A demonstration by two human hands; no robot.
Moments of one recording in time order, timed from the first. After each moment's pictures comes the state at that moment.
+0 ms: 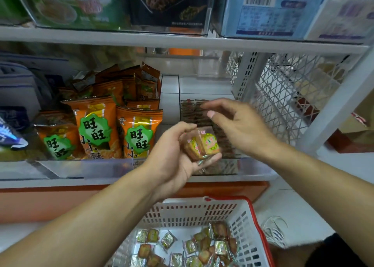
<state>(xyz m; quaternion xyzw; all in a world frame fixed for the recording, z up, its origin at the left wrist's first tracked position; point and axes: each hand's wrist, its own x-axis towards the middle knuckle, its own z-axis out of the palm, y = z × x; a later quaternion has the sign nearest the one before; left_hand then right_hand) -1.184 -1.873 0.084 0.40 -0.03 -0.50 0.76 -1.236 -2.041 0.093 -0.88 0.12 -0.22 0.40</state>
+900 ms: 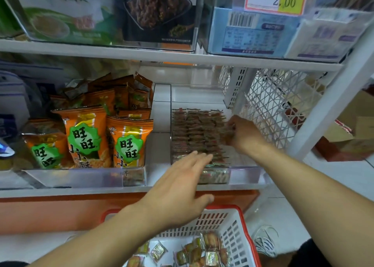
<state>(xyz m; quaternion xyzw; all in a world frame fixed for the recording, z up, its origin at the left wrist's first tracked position) -1.205 -1.867 0.043 0.80 -0.54 -0.10 0.23 -1.229 -2.117 0.056 -0.92 0.33 -0.06 0.20</state>
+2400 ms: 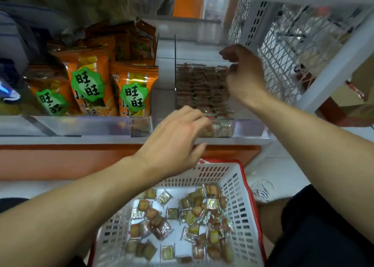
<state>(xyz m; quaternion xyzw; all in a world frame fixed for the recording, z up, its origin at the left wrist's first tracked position) -1.204 -1.848 0.046 0.77 -0.60 0.05 0.22 -1.212 -2.085 0.075 -0.88 0.21 -0.33 0.26</state>
